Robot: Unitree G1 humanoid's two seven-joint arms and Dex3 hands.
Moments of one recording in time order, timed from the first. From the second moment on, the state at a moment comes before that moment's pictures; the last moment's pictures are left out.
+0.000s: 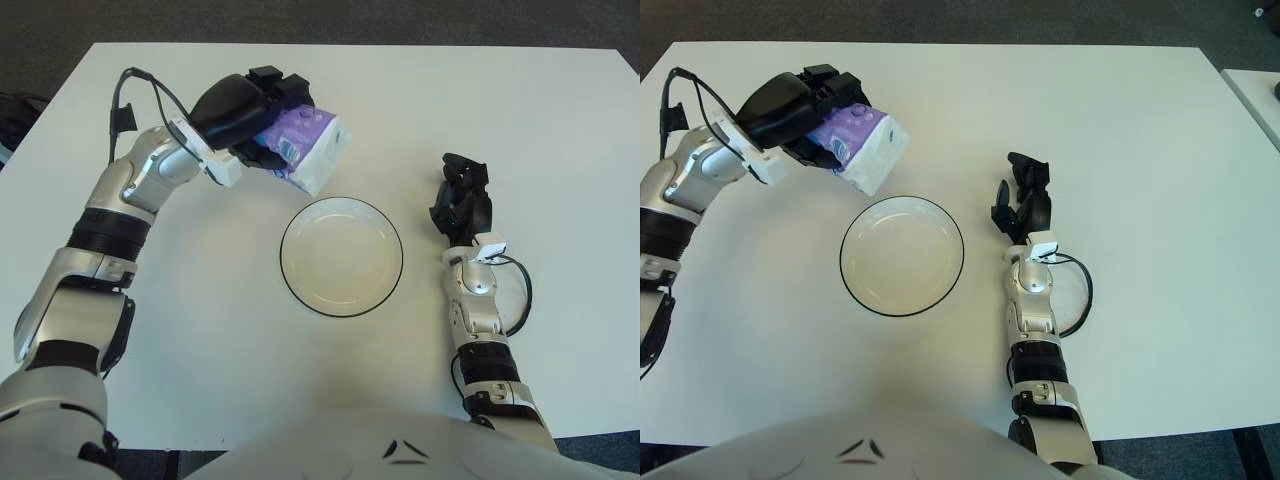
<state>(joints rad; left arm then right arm) -0.71 0.66 -0.25 0.34 0.57 -0.75 -0.07 -0.16 0.07 -0.11 0.29 -0.01 -0.35 -0.14</state>
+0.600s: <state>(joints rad) -0.70 0.63 -0.25 0.30 0.58 -0.87 -0.07 -0.18 0.07 -0.11 0.31 -0.01 -0.35 -0.14</state>
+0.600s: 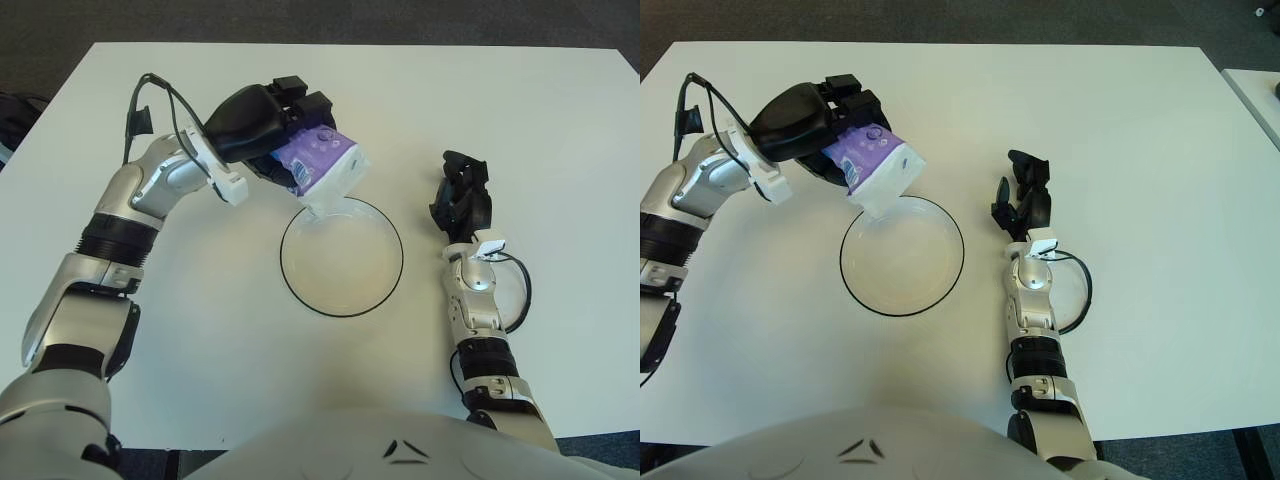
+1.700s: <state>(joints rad) -0.62 0.56 -0.28 0.20 0.55 -0.94 -0.15 -0.21 0.07 -0.13 0.36 -0.01 -0.37 -0.14</state>
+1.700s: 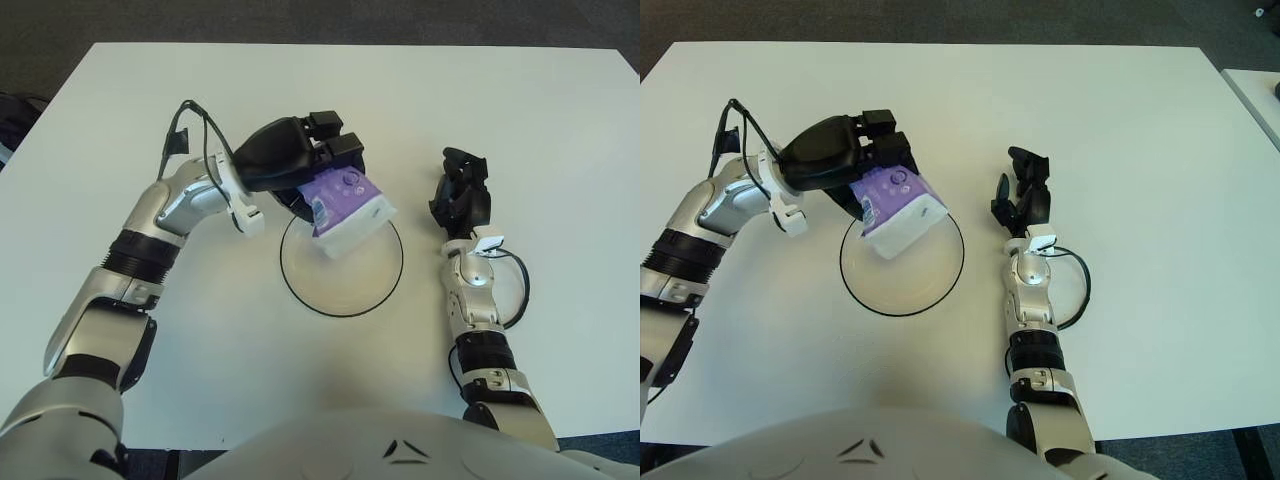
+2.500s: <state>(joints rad) -0.59 0.56 -0.31 0.17 0.51 -0.99 -0.25 -0.22 0.07 -0.13 0.38 -0.01 -0.40 -0.14</state>
